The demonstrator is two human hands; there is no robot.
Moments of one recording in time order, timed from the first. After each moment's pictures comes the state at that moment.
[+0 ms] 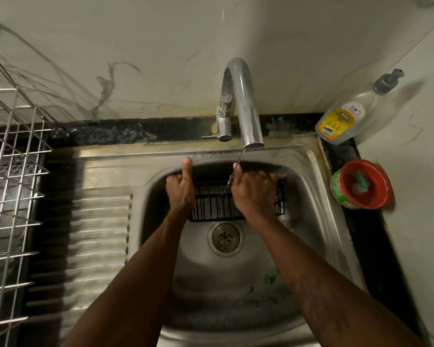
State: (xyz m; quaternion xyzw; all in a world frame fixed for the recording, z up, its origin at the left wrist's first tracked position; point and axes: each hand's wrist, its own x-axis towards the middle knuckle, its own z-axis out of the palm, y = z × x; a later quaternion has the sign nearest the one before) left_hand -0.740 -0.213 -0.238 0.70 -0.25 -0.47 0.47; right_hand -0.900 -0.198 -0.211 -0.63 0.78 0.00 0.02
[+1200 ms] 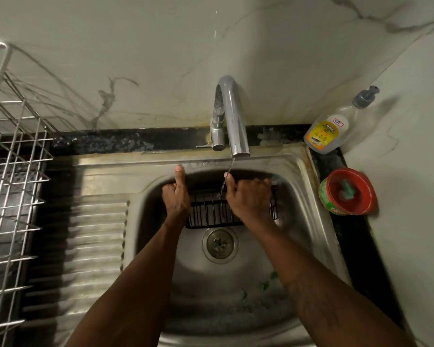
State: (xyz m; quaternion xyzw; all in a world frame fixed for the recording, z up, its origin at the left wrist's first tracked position) left_hand -0.741 -0.211 -0.236 0.71 -0.24 -0.48 0.46; right_hand -0.915 -0.200 -0.200 -0.66 0.75 0.03 0.07
